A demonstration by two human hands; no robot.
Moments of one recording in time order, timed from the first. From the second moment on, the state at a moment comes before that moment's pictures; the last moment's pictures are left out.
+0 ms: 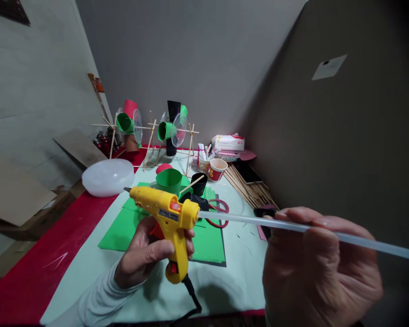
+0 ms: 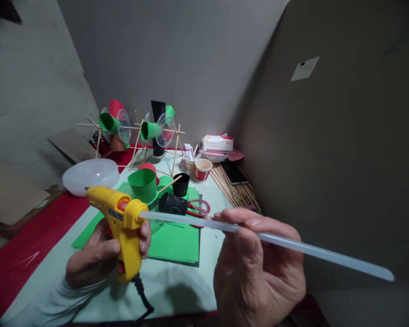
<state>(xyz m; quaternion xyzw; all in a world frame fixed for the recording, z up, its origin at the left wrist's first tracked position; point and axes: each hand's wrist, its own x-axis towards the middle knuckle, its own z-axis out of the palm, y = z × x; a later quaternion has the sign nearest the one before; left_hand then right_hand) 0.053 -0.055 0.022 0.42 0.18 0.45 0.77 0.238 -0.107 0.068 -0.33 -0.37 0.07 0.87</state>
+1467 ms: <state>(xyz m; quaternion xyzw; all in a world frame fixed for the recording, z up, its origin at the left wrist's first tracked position) 0.063 -0.061 0.023 0.43 0.28 0.39 0.77 0.237 -0.104 0.027 -0.38 -0.42 0.27 0.78</state>
